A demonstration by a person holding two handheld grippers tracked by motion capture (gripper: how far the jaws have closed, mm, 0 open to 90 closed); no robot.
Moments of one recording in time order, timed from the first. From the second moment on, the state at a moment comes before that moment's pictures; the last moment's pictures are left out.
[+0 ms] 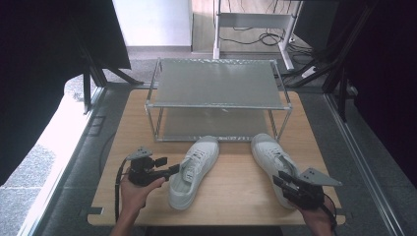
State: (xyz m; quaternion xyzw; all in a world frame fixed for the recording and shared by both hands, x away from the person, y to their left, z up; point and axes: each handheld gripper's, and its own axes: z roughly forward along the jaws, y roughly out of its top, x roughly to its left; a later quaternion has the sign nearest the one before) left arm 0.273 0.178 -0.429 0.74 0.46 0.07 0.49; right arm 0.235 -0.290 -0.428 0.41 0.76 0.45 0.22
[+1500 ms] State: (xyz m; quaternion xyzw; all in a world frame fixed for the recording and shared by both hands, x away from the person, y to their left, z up) left arm 0.297 0.134 -0.439 0.80 0.45 0.11 0.37; right arm 0.287 -0.324 -0.421 0.46 0.71 0.49 0.20
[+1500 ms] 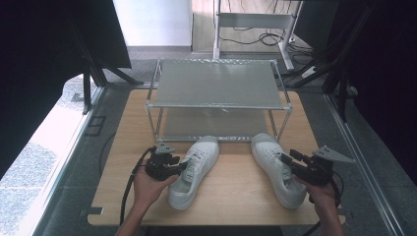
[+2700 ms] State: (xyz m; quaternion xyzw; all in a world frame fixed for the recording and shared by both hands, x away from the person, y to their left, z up) left arm 0.313 0.114 -0.458 0.81 0.48 0.12 0.31; right arm 0.291 -0.349 -0.418 0.49 0.73 0.42 0.21
